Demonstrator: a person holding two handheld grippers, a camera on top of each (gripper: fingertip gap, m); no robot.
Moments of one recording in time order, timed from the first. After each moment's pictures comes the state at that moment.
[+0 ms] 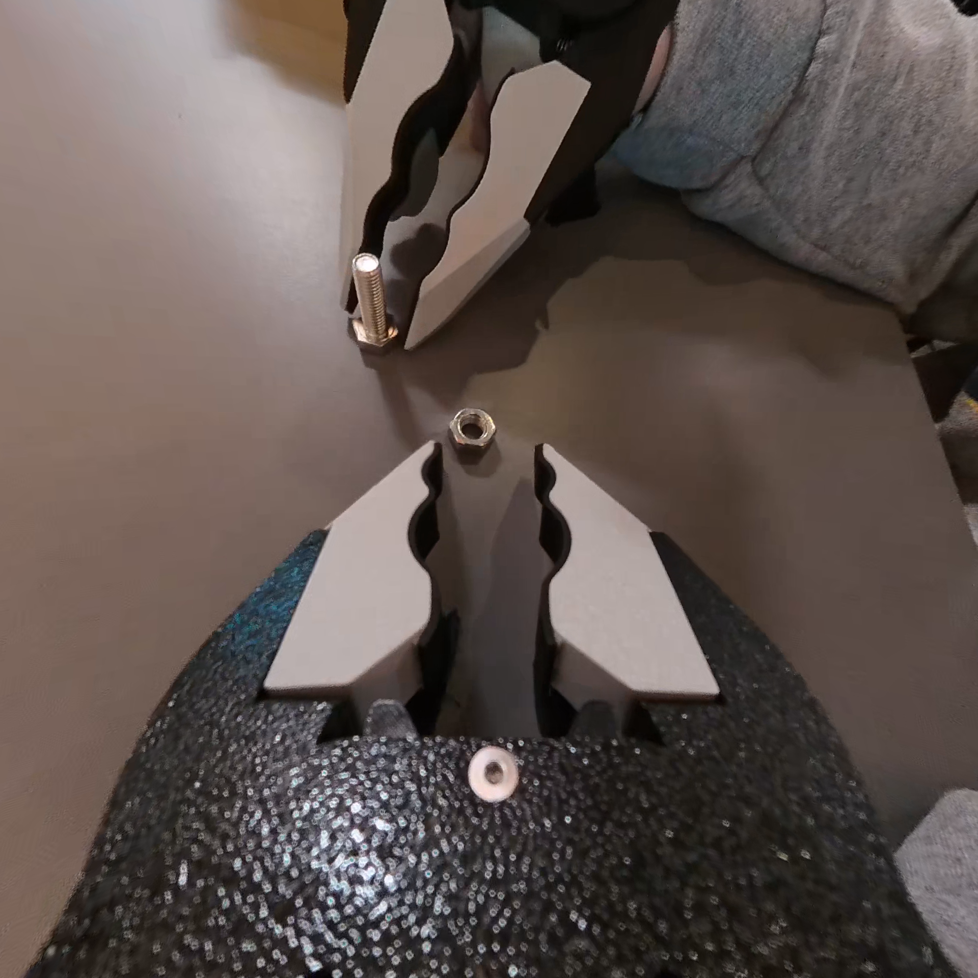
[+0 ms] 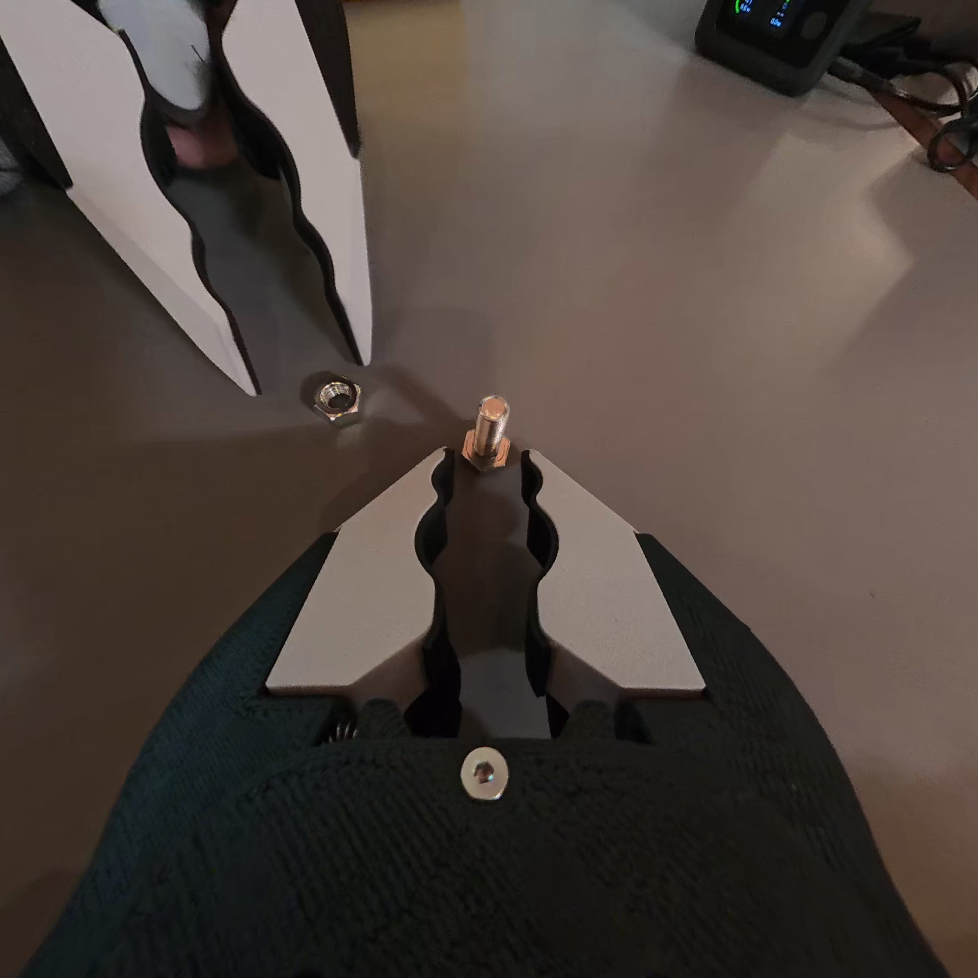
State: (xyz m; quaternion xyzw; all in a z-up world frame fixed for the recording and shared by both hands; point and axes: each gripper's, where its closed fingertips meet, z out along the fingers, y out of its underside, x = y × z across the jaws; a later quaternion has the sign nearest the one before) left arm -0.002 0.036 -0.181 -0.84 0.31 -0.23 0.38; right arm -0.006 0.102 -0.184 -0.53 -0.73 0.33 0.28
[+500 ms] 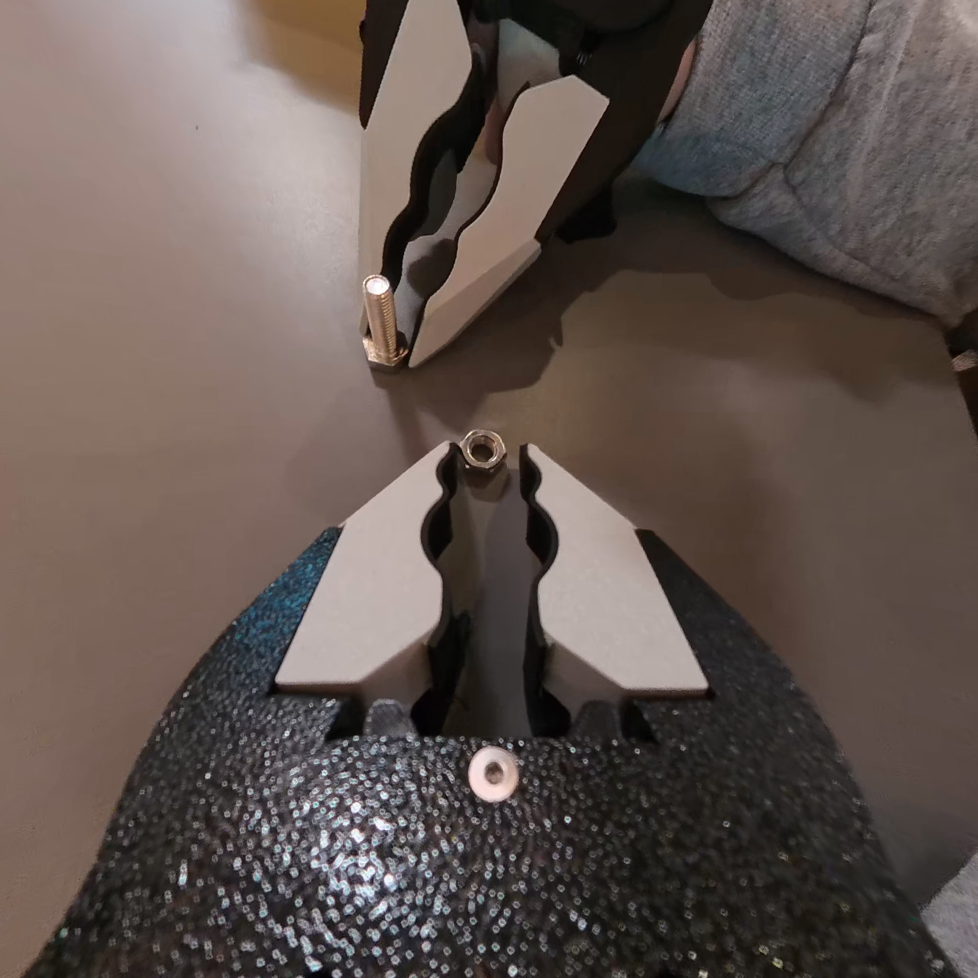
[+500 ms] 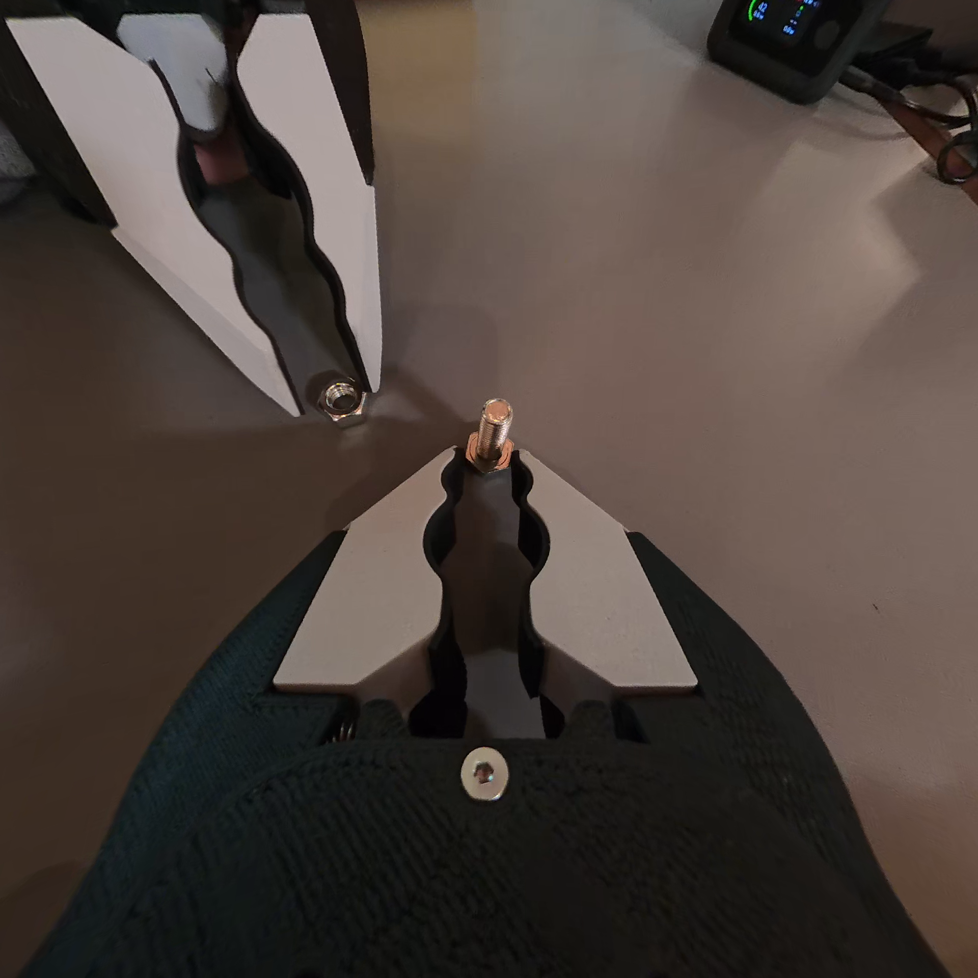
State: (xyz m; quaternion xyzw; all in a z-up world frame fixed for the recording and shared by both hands) left arm 0.004 0.044 -0.184 -0.85 0.30 -0.21 0.39; right arm -0.006 0.099 -0.185 -0.52 -0.74 0.32 0.28
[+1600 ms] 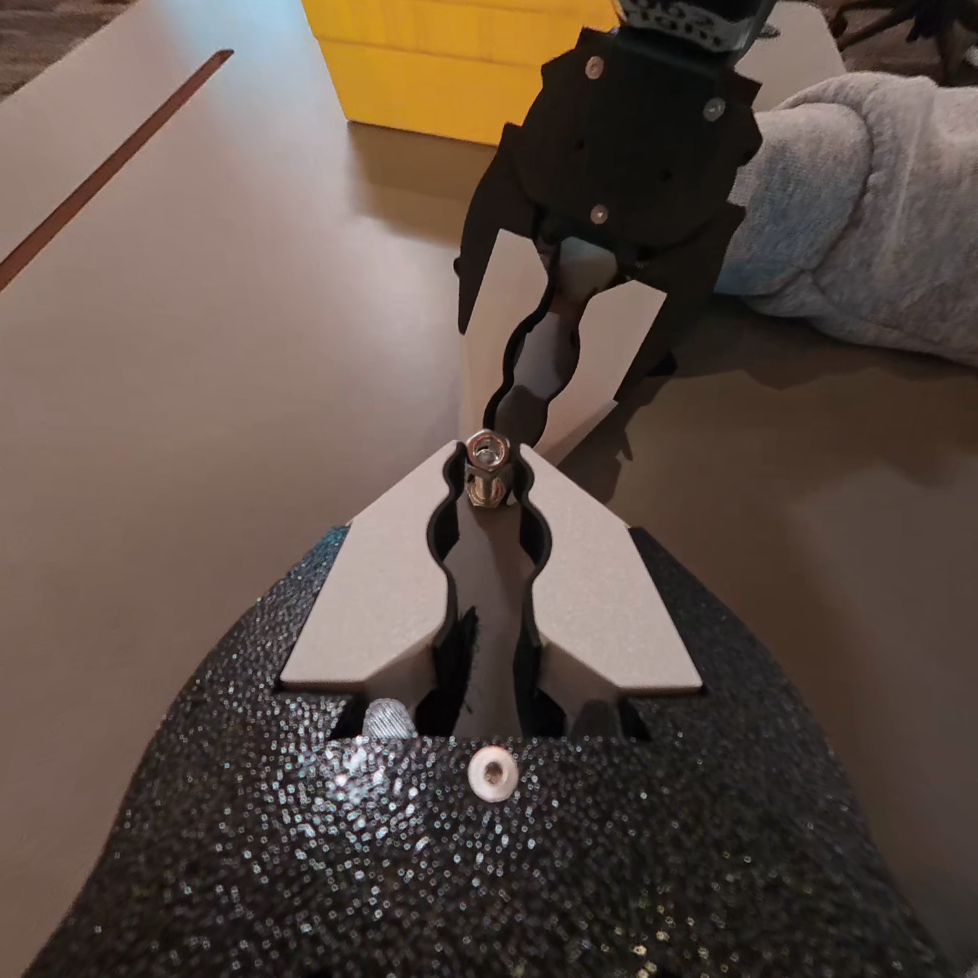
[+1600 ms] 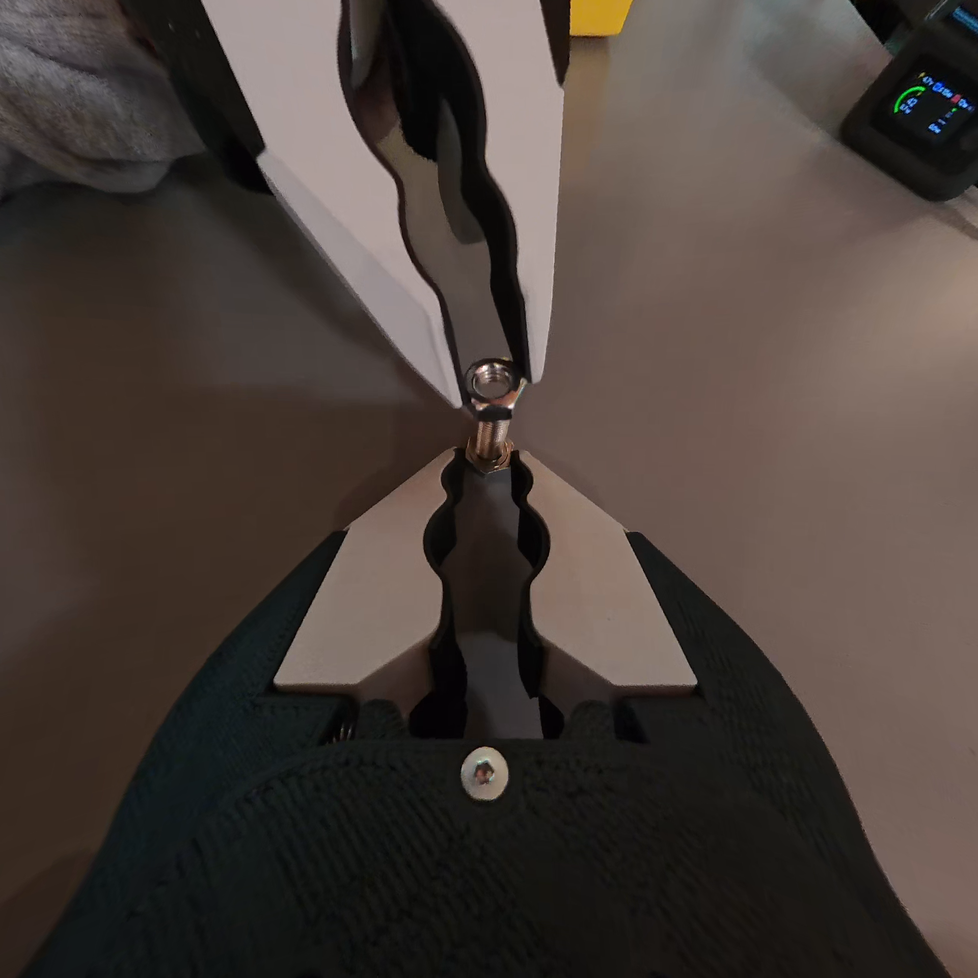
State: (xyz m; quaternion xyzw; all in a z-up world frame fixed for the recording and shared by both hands) left arm -0.005 0.053 -0.144 -0.82 0.29 -0.15 0.47; right arm -0.014 0.050 -0.184 -0.46 -0.78 0.33 0.27
